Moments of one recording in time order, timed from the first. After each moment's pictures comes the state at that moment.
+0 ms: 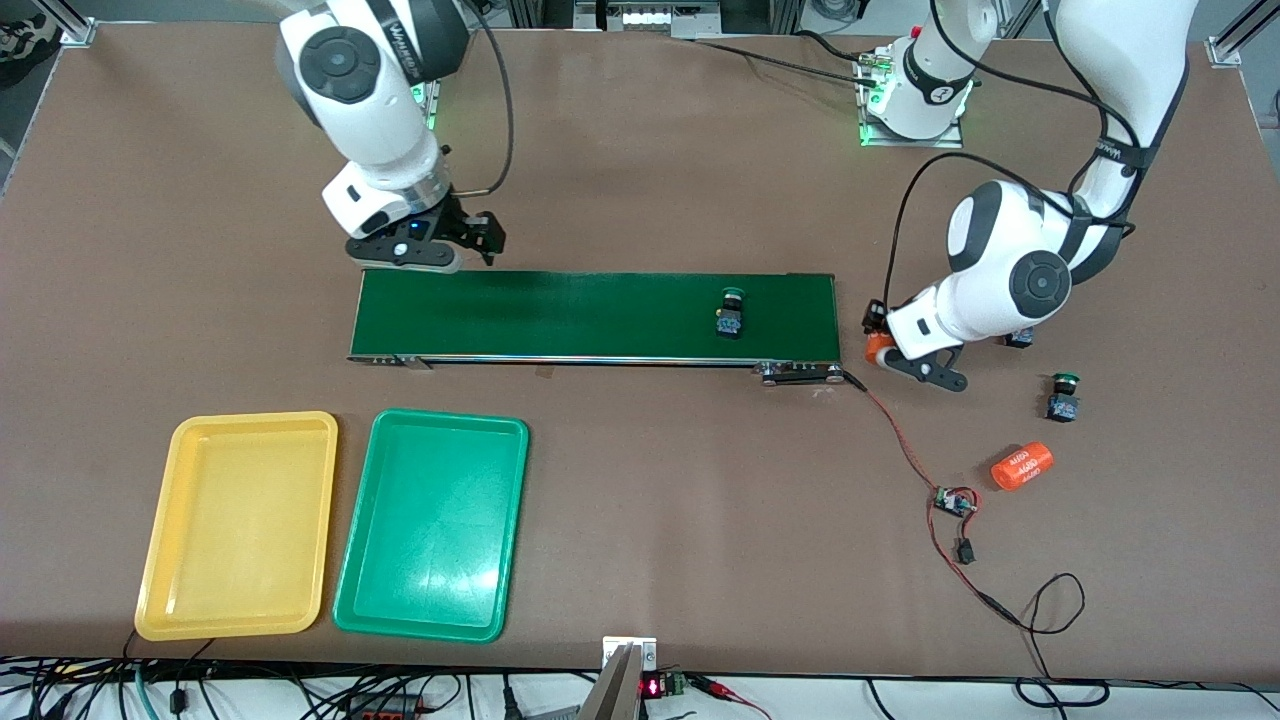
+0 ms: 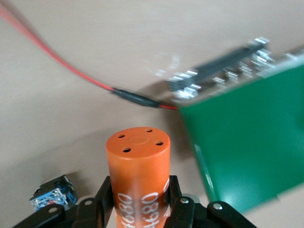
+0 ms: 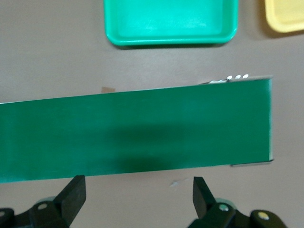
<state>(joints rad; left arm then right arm) 0.14 0.30 -0.37 -2.13 -0.08 2.22 0.23 0.55 0.01 0.02 -2.11 -0.02 2.14 0.69</state>
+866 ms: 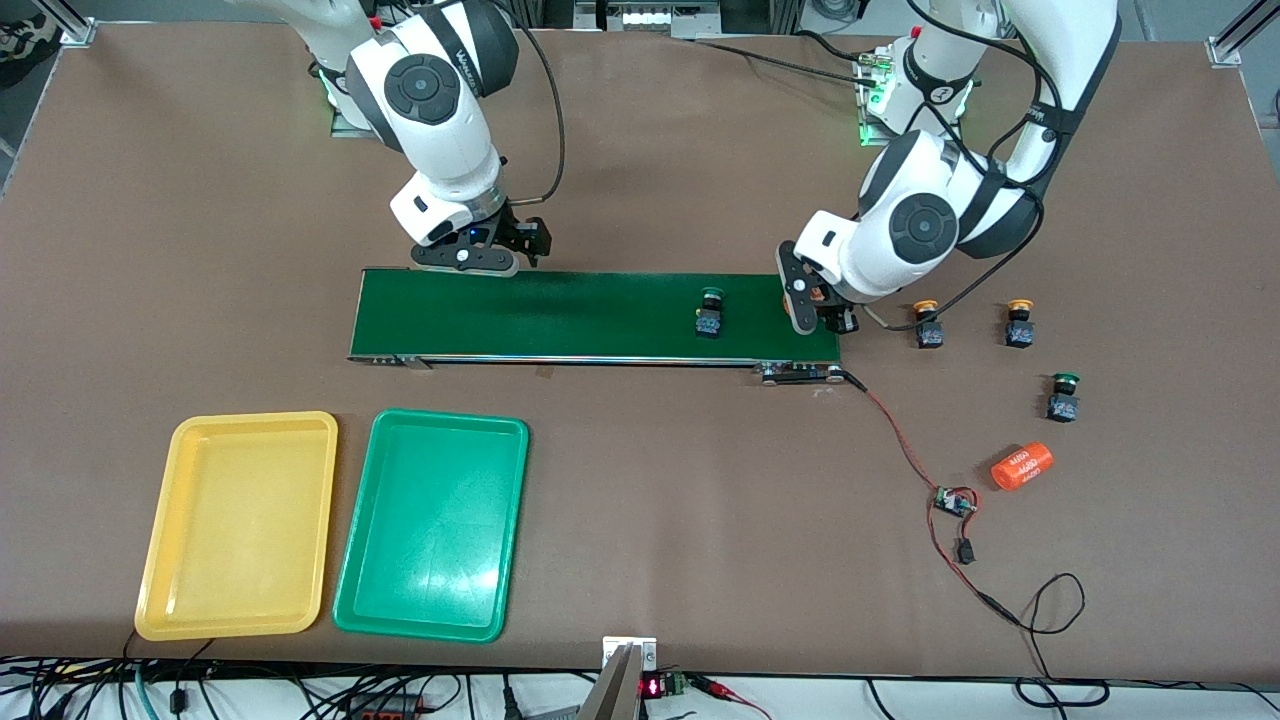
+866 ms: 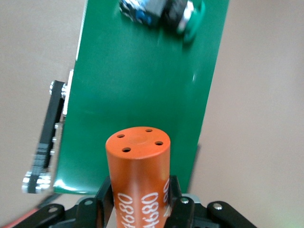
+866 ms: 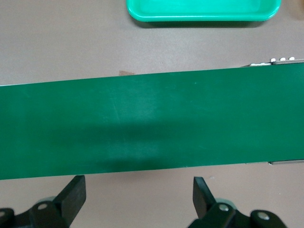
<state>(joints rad) -0.01 0.26 -0.44 -2.11 0.02 2.19 0.94 0.62 0.09 0.02 -2.11 -0.02 2.21 0.73</state>
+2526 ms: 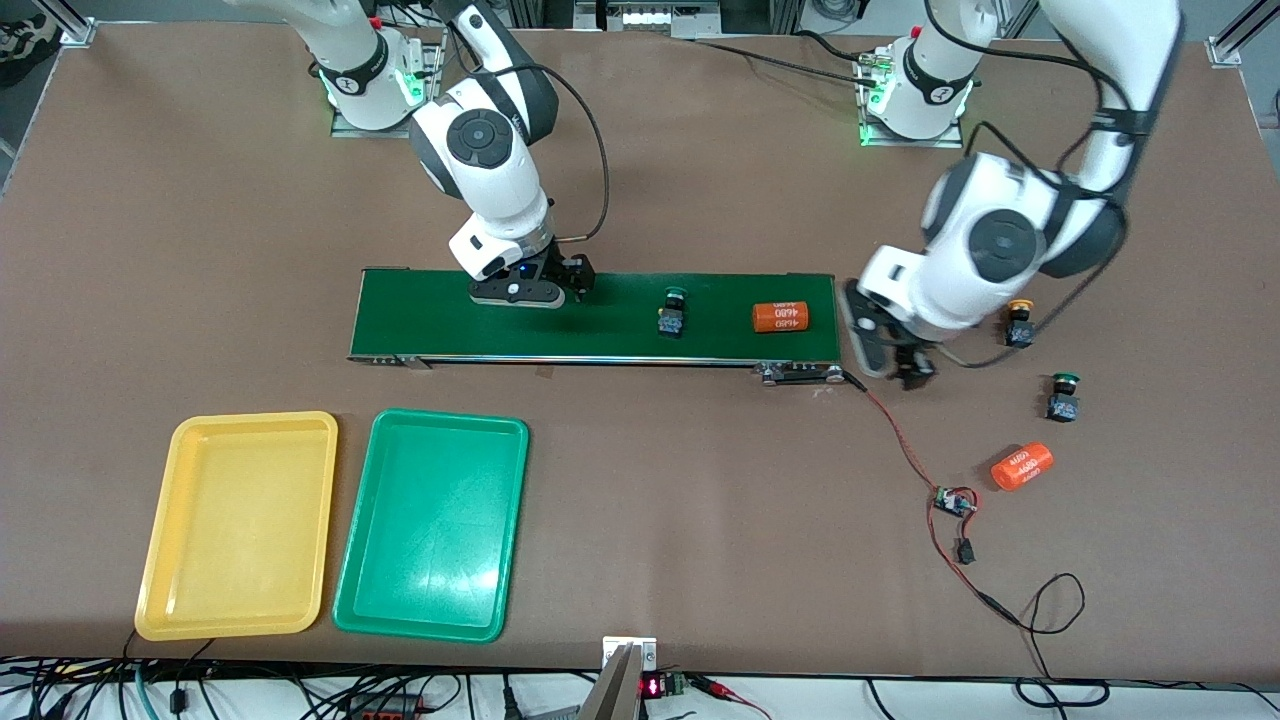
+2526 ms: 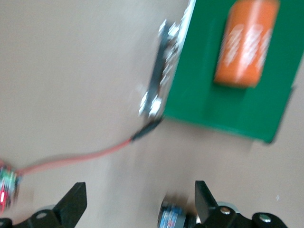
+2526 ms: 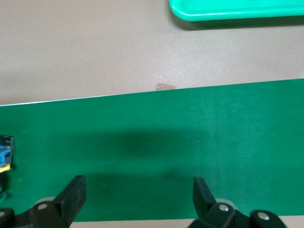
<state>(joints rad) -0.02 0.26 -0.21 -2.03 0.07 2.22 0.99 0.67 0.29 0.02 -2.08 -0.02 2.47 0.80</state>
